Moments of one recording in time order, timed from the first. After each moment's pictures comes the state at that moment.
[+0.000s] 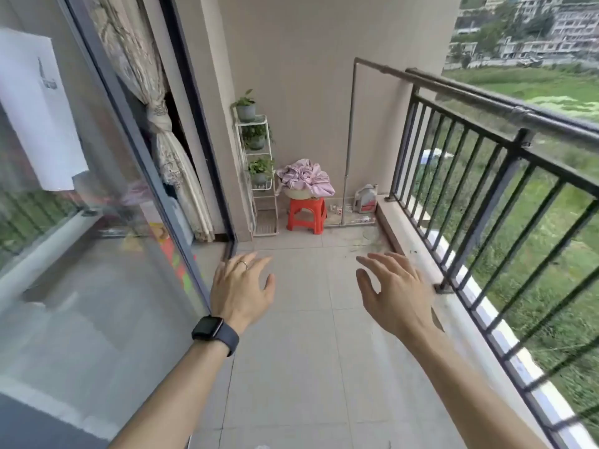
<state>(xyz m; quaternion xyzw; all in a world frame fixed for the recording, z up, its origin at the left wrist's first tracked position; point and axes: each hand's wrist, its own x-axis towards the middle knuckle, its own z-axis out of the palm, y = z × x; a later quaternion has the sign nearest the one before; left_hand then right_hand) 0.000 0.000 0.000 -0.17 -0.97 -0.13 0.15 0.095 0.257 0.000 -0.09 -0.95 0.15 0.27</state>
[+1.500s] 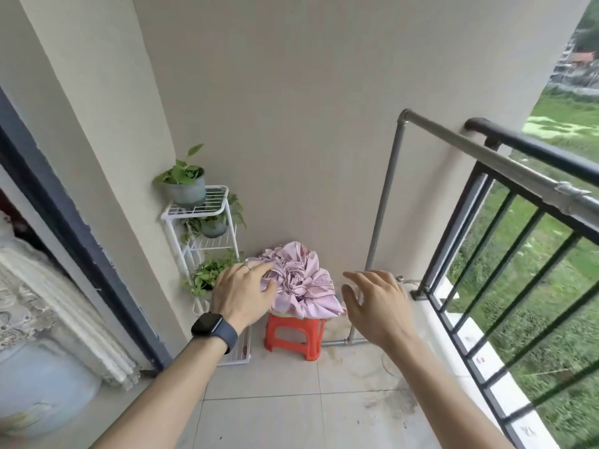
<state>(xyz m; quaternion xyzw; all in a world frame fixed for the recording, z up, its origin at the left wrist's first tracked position) -1.002 0.313 0.013 -0.19 -0.96 -0.13 0.13 -0.901 0.549 0.003 -0.09 -0.95 0.14 0.25</state>
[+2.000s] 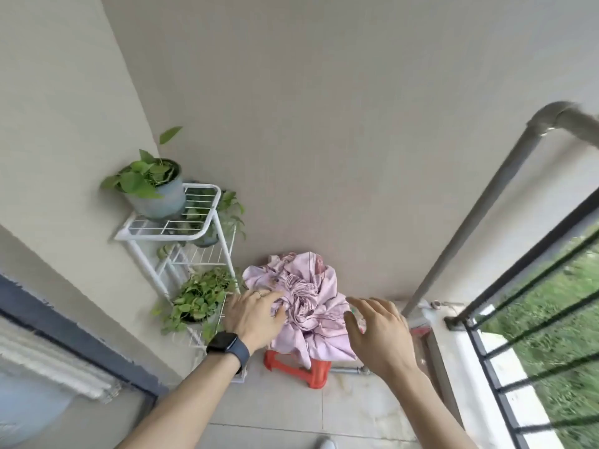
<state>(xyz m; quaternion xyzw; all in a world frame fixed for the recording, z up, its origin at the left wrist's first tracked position) -1.290 0.401 -0.099 -0.13 -0.98 -0.14 -0.01 -1.203 0.628 -0.086 -0.08 -0.97 0.18 0.13</state>
